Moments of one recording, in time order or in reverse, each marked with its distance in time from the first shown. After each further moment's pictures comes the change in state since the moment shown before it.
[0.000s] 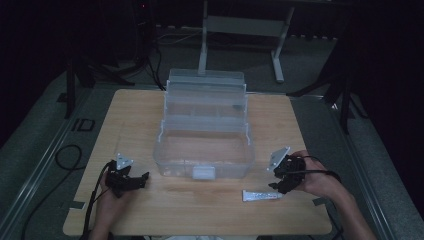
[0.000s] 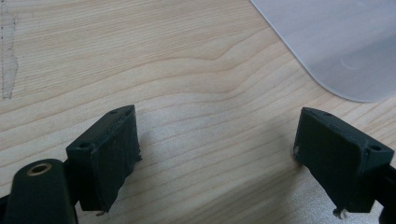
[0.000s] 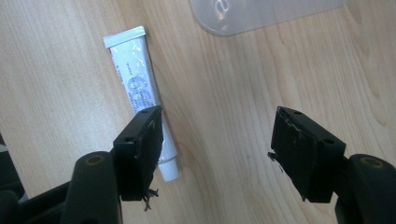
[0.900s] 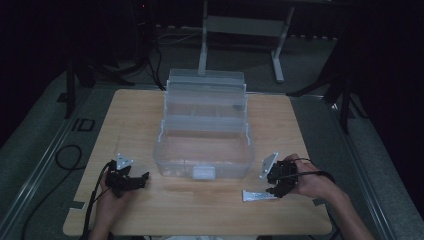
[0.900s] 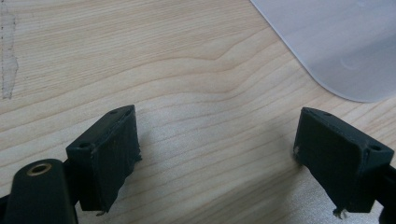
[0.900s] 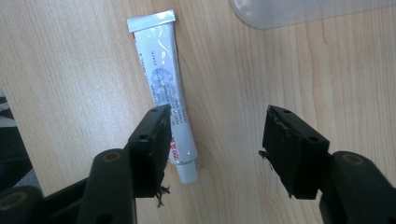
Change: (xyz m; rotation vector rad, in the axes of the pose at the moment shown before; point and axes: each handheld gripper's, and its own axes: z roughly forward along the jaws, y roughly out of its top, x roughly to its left) left arm 0.000 0.000 0.000 -0.001 0.000 -0.001; right arm 0.011 0.012 0.016 0.088 0.056 -0.087
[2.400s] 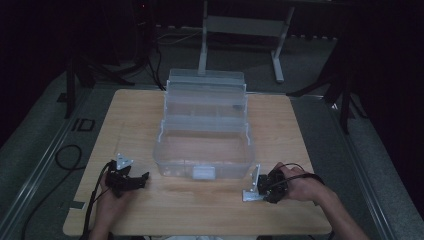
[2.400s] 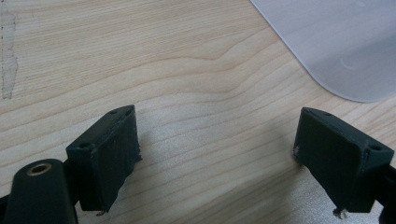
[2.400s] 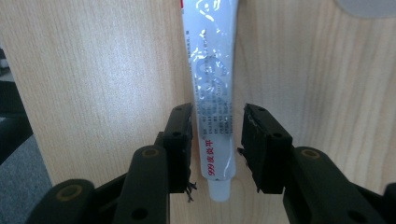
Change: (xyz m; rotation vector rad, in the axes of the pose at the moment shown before) left arm 0.000 0.000 0.000 0.000 0.000 0.000; right arm 0.017 0.016 0.037 0.171 0.098 -0.140
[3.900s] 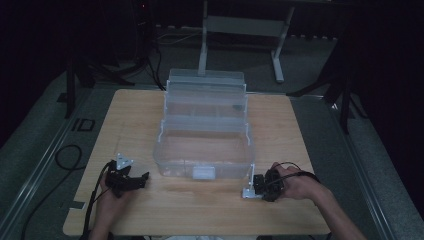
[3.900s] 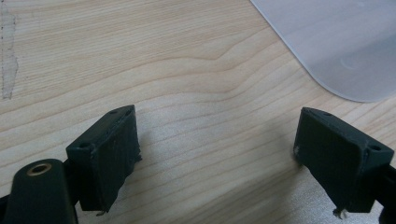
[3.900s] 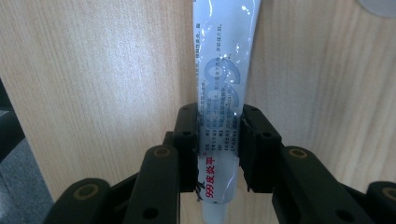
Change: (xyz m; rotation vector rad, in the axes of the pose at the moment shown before) left arm 0.000 0.000 0.000 0.000 0.000 0.000; right arm -0.006 0.009 0.007 0.048 0.032 -0.006
